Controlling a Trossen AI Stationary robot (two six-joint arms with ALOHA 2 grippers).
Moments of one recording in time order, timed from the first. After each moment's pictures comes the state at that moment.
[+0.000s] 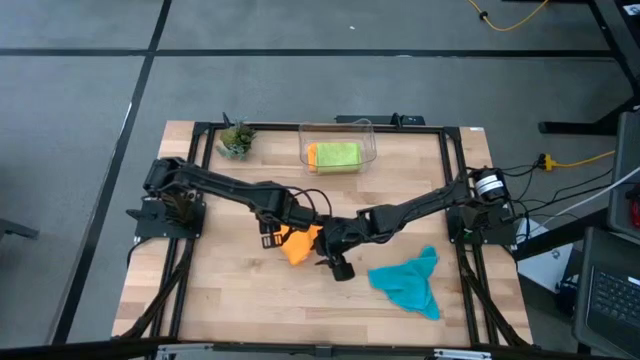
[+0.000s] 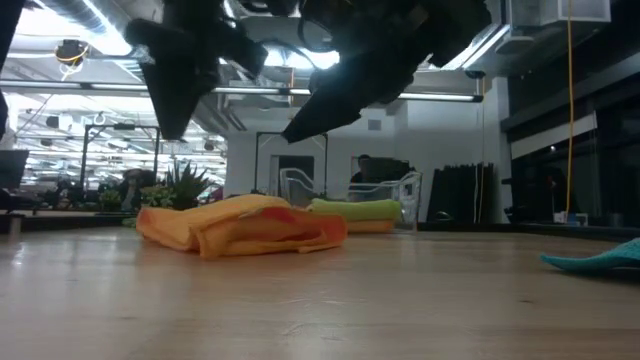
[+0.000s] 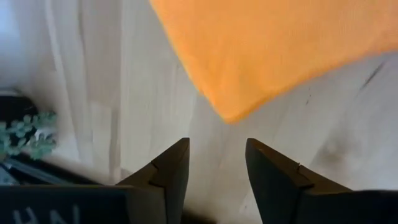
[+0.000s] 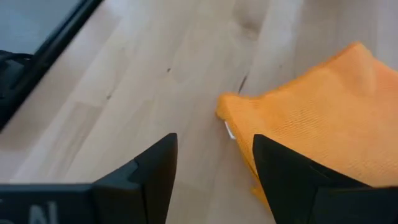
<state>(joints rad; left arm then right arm) -0.15 1.79 1.46 -1.44 -0.19 -0.41 0.23 1.87 1.22 -0.10 -0.10 -0.05</state>
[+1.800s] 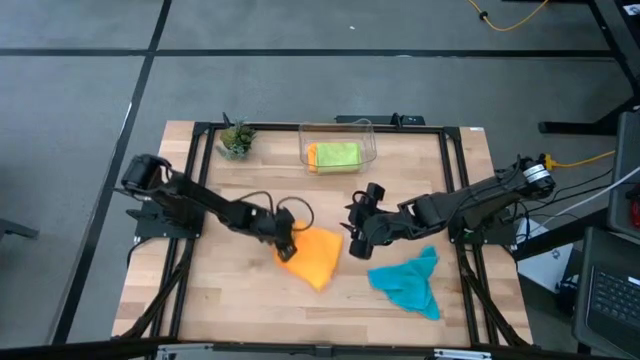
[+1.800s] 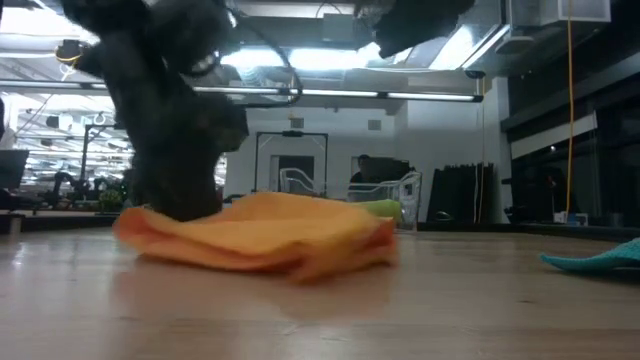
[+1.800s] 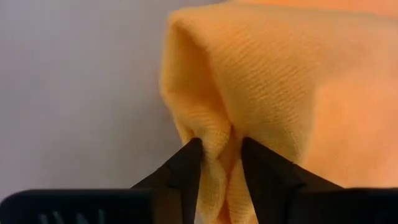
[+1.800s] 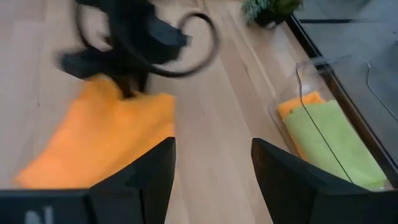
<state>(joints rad) -0.21 1.62 0.72 -0.14 -0.13 -0.90 0.33 1.50 1.23 -0.55 0.56 0.30</state>
